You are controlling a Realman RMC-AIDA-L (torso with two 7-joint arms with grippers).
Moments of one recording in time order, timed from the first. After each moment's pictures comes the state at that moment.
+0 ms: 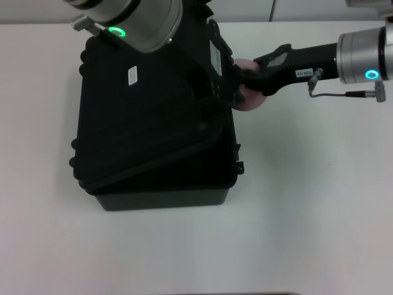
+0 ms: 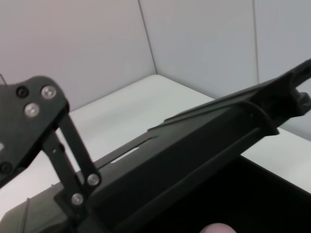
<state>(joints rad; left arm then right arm) -0.85 -2.05 1.50 1.54 -0.79 -1.58 0.99 0.73 2.05 -0.97 -0.72 1.11 1.29 -1.39</state>
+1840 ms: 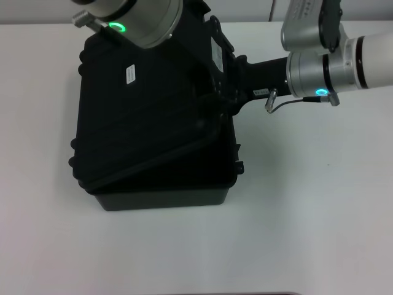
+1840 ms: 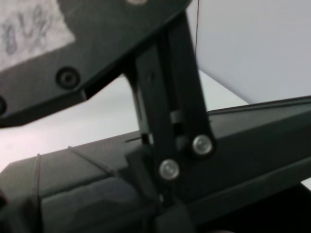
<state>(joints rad) -0.86 -2.05 1.47 1.51 -0.80 -1.58 1.01 0.89 2.07 -0.98 -0.40 1.17 1.12 -1.80</state>
